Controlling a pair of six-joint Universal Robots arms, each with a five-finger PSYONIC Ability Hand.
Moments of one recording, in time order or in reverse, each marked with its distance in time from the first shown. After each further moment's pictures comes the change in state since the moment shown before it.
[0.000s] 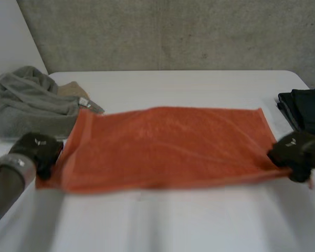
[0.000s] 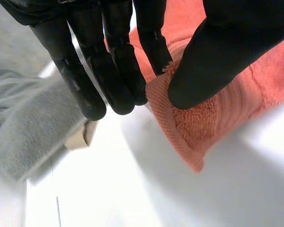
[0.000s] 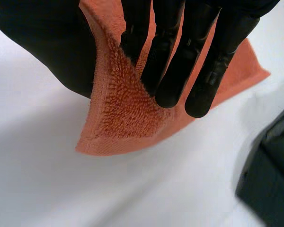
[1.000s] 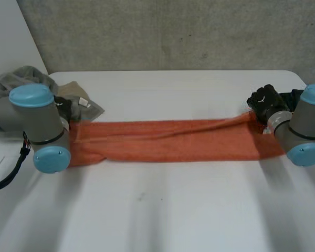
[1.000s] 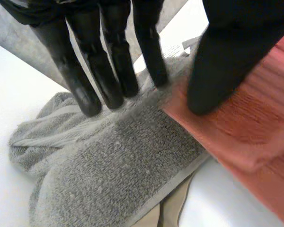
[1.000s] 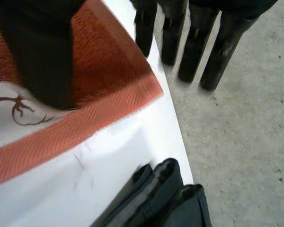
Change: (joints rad) left arm -0.085 -0.662 0.664 0.341 -0.260 -0.039; right arm 0.161 0.678 -0.610 -0.737 0.103 0.061; left_hand -0.228 -0.272 -0.247 -0.255 -0.228; right_hand -0.054 -0.045 -0.049 -0.050 -0.044
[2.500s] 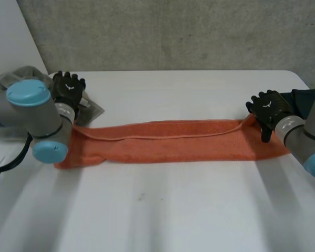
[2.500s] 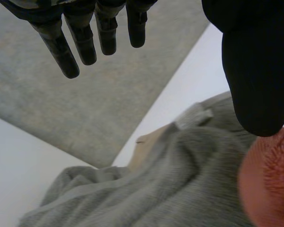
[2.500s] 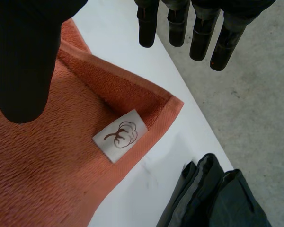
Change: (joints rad) left arm 0.020 -0.034 0.070 0.127 0.233 0.103; right arm 0.000 -0.295 0.342 0.064 -0.017 0.227; left_hand -0.667 -0.693 -0.719 -0.718 -0.715; right_hand -0.731 -0.902 -0.925 -0.904 -0.872
